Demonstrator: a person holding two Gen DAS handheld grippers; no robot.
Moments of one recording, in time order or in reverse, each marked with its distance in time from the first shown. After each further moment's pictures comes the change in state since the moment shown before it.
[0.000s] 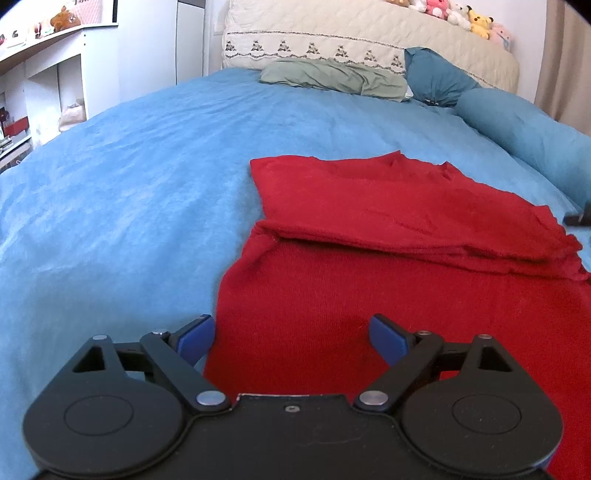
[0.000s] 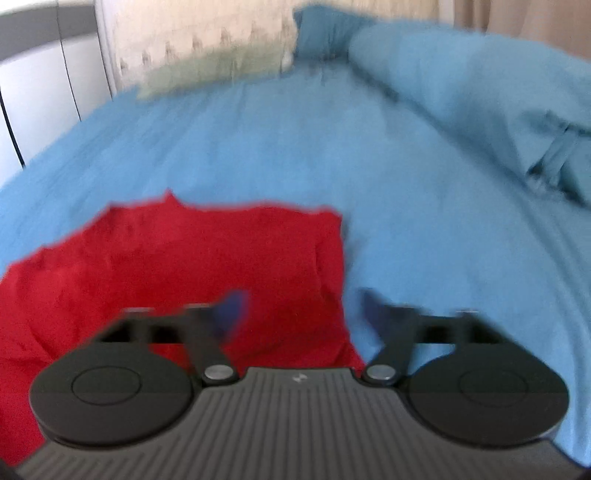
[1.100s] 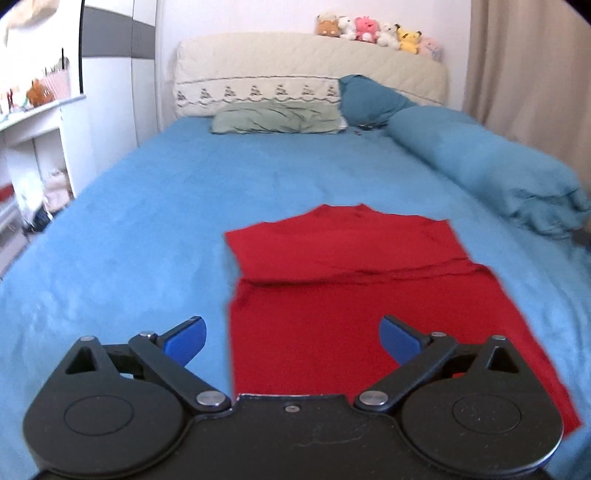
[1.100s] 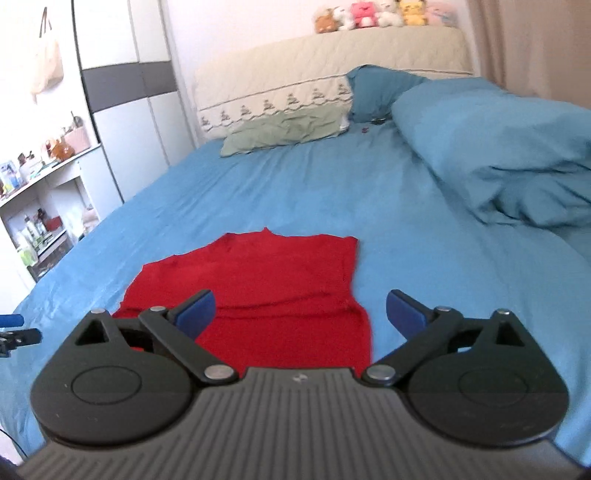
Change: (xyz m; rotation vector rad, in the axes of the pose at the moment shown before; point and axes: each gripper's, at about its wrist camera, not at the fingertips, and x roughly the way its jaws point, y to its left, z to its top) left arm -0.194 0.001 0.014 0.133 -0.064 -0.136; right arm -0.248 -0.067 -0.040 -0.009 -0.106 0.225
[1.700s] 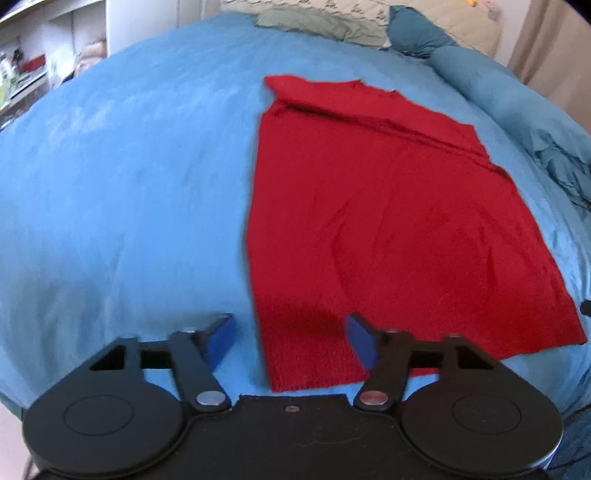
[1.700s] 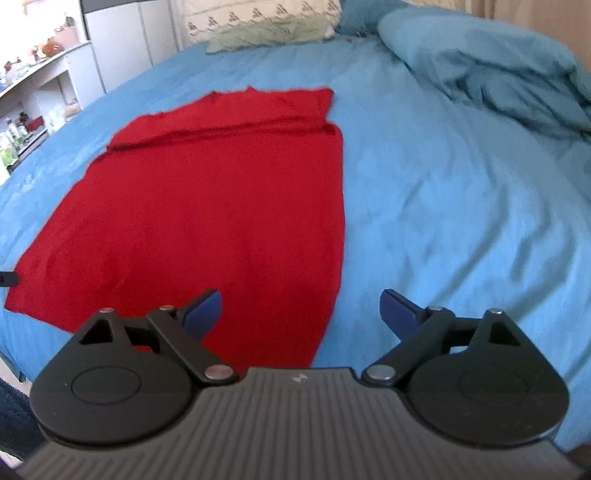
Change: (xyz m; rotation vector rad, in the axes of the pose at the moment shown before) left arm -0.001 0.000 -0.135 -0.182 0.278 0.046; right arm -0.046 0.008 -0.162 -0.076 0.280 -0.105
